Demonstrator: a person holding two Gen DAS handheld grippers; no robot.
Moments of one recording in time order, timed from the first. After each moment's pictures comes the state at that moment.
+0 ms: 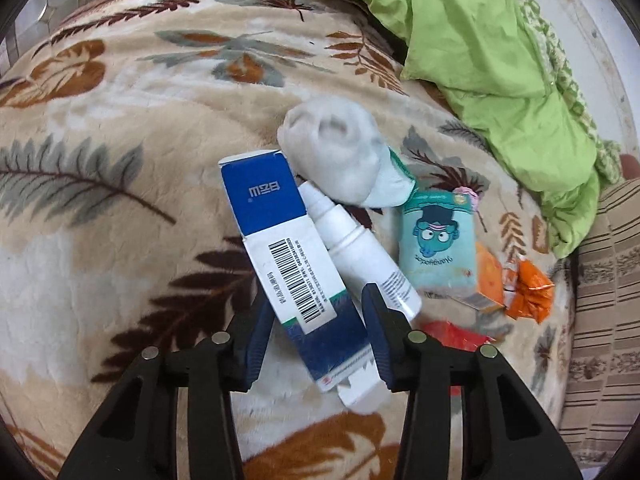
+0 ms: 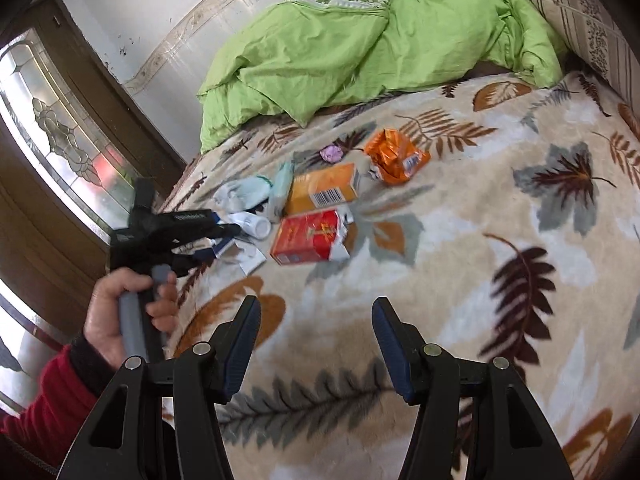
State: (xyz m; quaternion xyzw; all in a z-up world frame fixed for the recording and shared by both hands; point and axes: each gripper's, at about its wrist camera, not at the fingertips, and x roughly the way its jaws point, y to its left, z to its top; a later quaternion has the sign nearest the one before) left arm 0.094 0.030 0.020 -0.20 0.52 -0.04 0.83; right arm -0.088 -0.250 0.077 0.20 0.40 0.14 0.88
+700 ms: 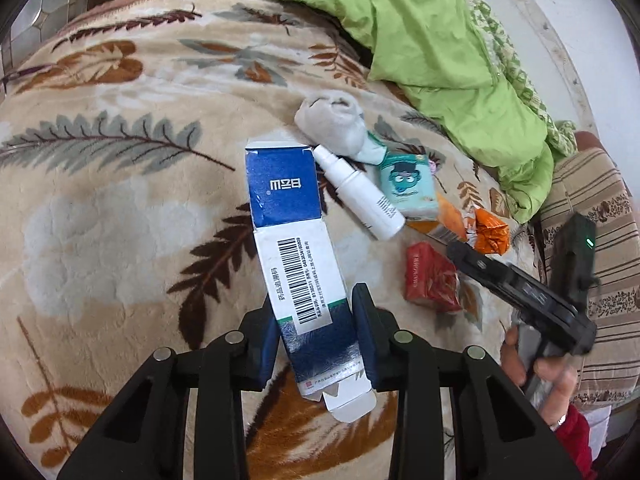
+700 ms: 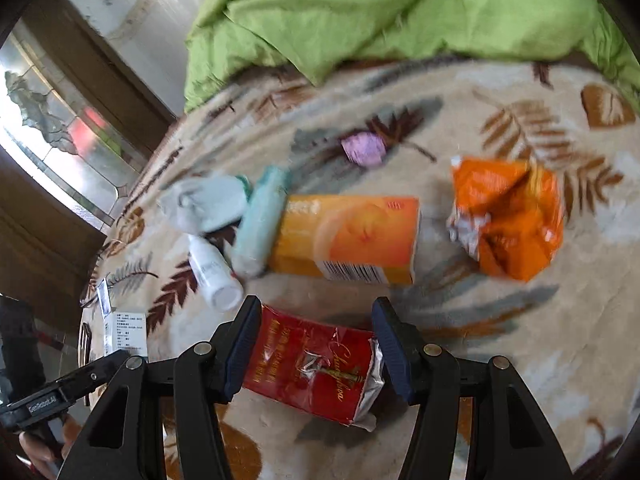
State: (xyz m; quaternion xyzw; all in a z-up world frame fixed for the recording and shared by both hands) left arm 0.018 0.075 0.040 -0.21 0.50 -0.11 0.83; right arm 0.083 -0.205 0.024 0.16 0.48 0.18 0.84
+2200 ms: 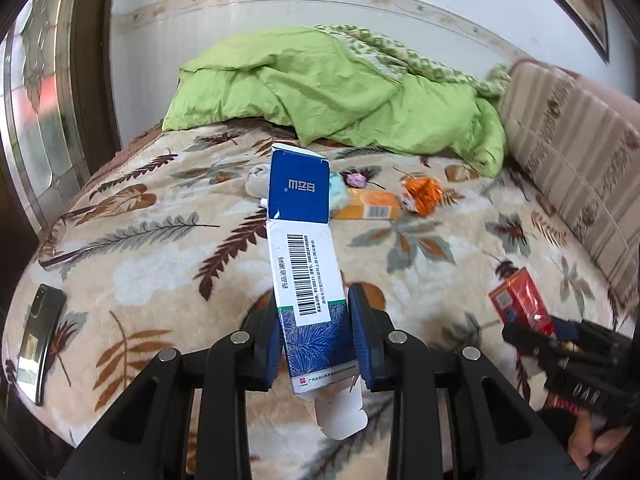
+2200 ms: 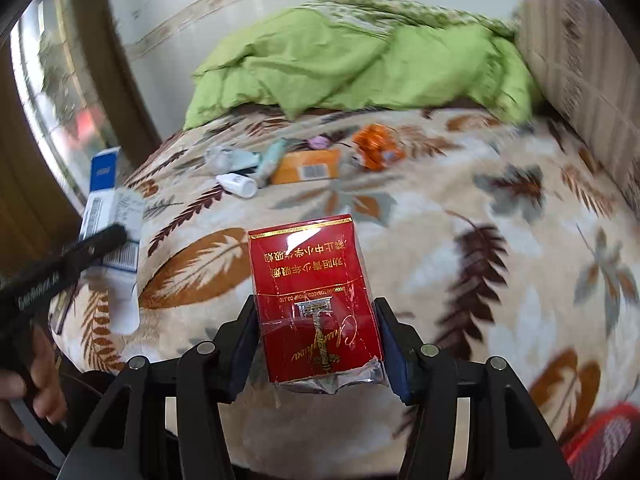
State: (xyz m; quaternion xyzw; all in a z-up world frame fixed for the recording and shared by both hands) left arm -0.146 -0.002 0.105 0.01 0.33 -0.12 0.94; right arm -0.161 -0.213 0.070 0.10 0.38 0.06 0.92
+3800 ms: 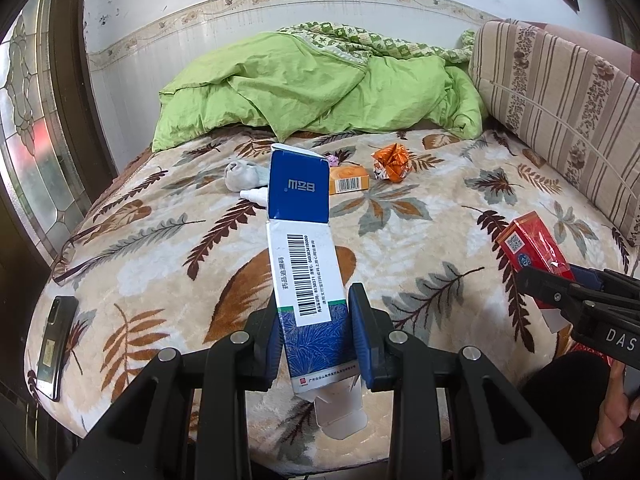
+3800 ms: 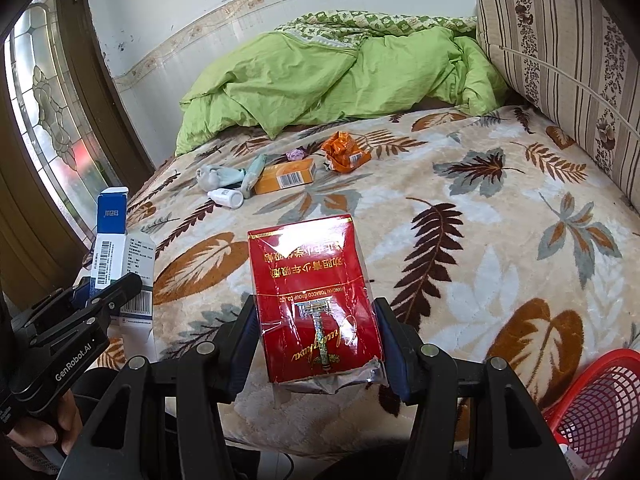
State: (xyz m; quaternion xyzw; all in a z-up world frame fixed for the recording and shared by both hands) left arm -0.193 -0.039 0.091 0.08 0.32 -0.12 0.94; right arm -0.215 -0.236 0.074 0.13 0.34 0.04 0.93
